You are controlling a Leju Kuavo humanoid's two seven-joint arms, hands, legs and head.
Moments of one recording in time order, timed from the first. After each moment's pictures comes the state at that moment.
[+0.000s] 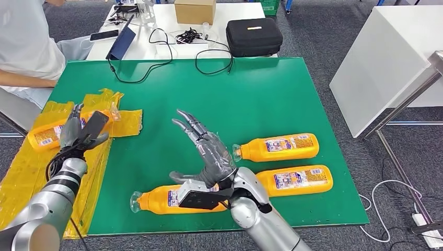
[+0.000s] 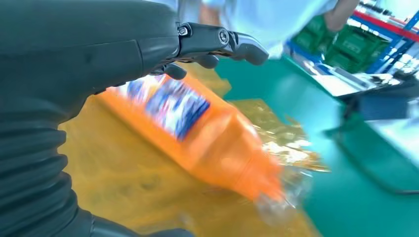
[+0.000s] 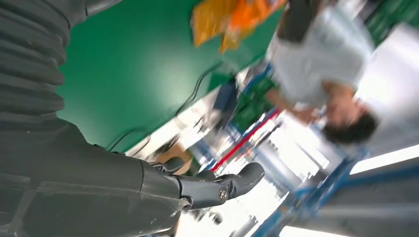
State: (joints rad) left arm -0.71 0.12 0.28 -0.43 -0.87 0.43 -0.37; right arm -0.34 0.14 0.68 -1.33 0.60 -0.15 -0.36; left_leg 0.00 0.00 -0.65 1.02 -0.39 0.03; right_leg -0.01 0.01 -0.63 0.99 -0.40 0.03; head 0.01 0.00
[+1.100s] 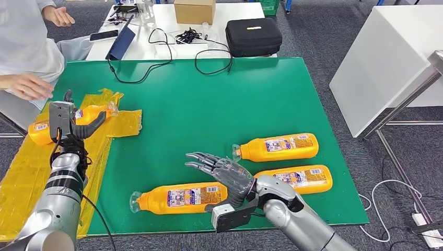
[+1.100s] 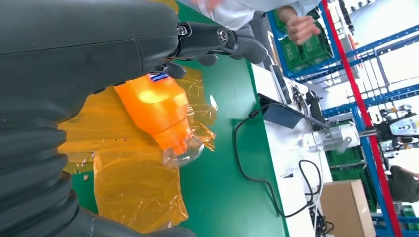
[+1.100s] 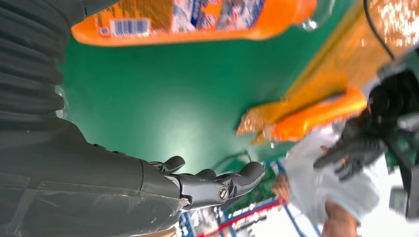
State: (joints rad) left arm -0.64 0.02 0.38 -0.68 -0.41 0.18 -0.51; right arm -0.38 -0.15 0.81 -1.34 0.56 0.12 -0.45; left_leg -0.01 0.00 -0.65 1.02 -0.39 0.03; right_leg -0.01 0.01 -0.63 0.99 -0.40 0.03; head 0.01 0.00
